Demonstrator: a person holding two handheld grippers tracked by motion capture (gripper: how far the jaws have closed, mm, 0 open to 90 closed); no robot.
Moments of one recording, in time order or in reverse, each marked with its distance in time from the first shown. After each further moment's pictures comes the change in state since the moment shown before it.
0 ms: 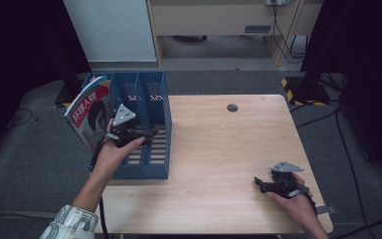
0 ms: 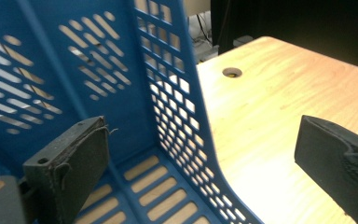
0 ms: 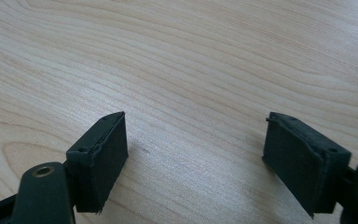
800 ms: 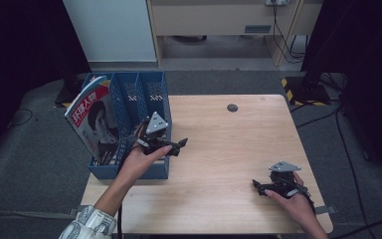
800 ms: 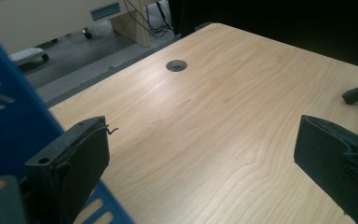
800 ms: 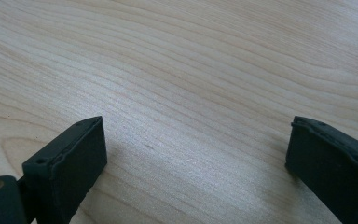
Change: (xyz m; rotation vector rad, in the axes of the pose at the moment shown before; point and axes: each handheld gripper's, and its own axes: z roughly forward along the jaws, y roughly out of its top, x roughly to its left) left arm -0.070 0.009 0.038 0.046 -0.136 0.069; right arm 0.003 0.001 0.003 0.036 0.003 0.002
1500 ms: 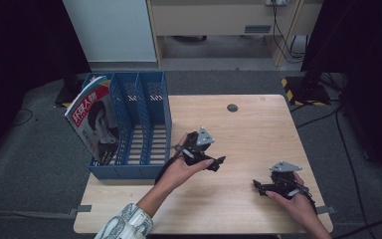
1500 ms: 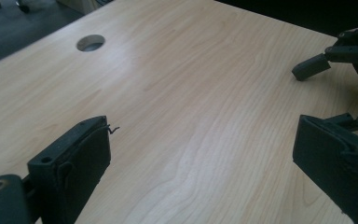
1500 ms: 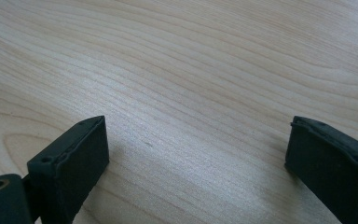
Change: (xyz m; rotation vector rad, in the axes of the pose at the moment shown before) left arm -0.085 -0.002 0.091 0.129 -0.141 0.044; right arm -0.002 -0.001 -0.001 -0.002 0.015 -0.010
